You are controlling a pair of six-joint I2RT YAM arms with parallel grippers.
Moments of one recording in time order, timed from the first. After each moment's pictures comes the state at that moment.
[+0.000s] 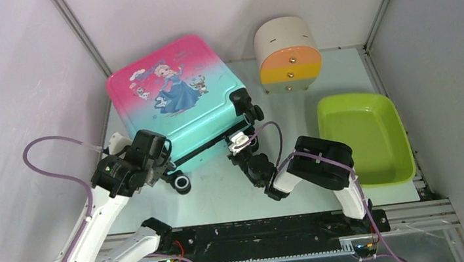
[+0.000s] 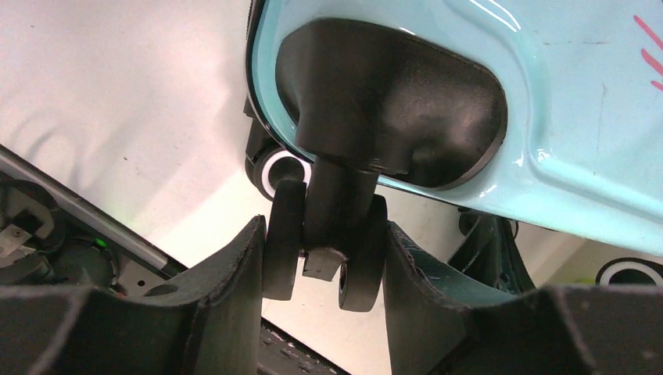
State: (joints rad) left arm -0.54 0.88 1.13 -1.33 -0.52 -1.37; right arm 1.08 2.05 0.71 1.42 0.57 -0.12
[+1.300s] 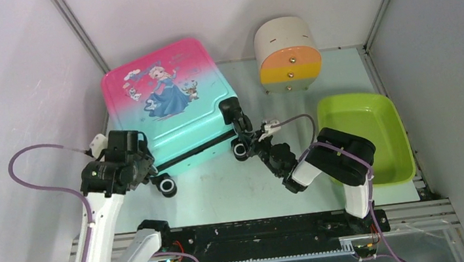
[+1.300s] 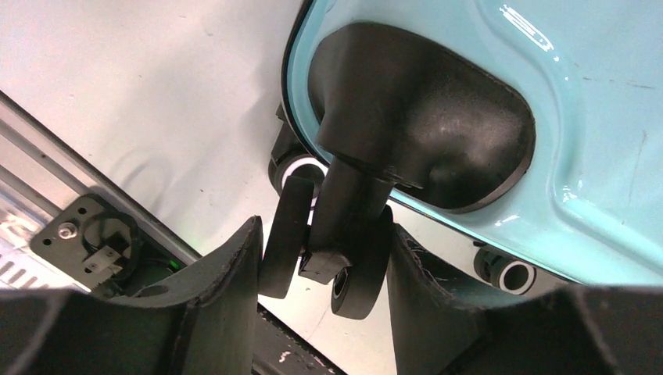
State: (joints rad) left arm -0.18 0.84 1.11 -1.30 -0.41 -1.04; right arm 0.91 1.90 0.52 1.44 0.40 0.36
